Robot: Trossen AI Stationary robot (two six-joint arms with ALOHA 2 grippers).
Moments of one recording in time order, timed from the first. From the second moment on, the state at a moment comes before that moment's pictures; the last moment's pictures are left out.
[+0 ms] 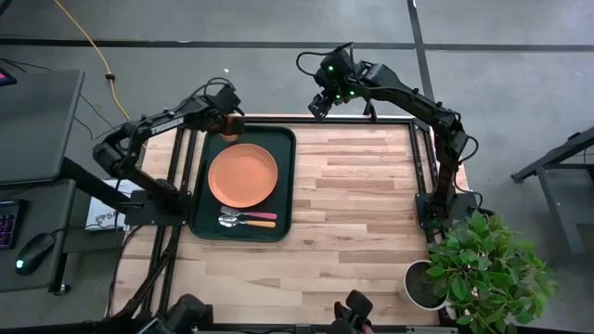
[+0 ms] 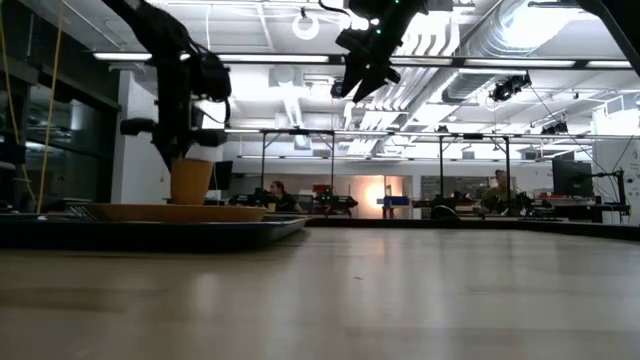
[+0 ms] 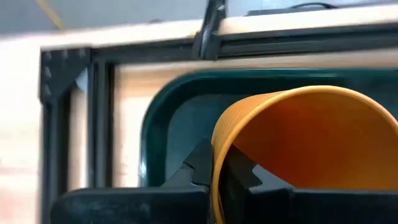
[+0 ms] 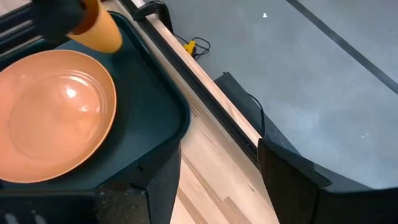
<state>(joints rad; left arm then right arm) 0.99 1.50 1.06 -0.85 -0.36 -0.59 -0.58 1.89 2.03 -0.98 0.03 0.04</state>
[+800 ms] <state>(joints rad) 1.03 1.54 1.06 -0.87 -0.27 -0.99 -0.58 1.89 2.03 -0.91 -0.04 0.00</state>
